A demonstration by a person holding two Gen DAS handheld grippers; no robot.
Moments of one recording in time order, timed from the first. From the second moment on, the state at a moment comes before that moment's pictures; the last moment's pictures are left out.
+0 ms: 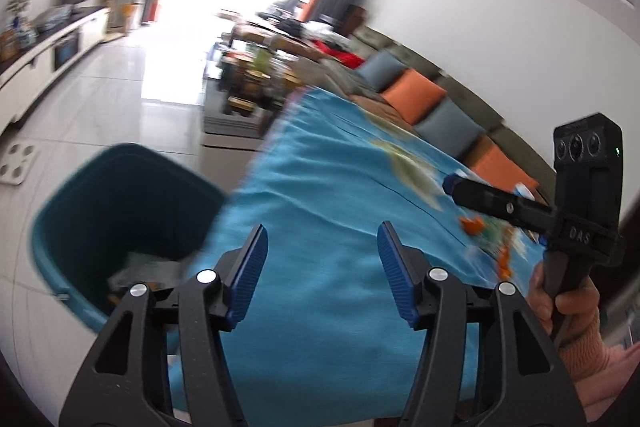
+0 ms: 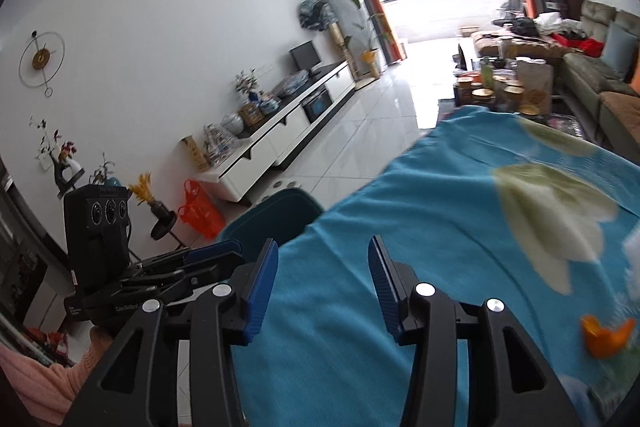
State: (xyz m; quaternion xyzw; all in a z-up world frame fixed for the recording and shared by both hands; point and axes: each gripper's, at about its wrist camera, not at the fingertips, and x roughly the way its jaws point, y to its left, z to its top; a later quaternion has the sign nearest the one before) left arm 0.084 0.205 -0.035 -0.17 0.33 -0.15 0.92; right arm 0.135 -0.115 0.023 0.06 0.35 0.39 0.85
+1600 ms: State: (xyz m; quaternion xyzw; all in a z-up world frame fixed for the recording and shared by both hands) left arm 0.185 -0.095 -0.071 -0.05 0.47 -0.37 0.80; right arm 0.149 -0.396 -0.038 0.21 0.36 0.18 0.89
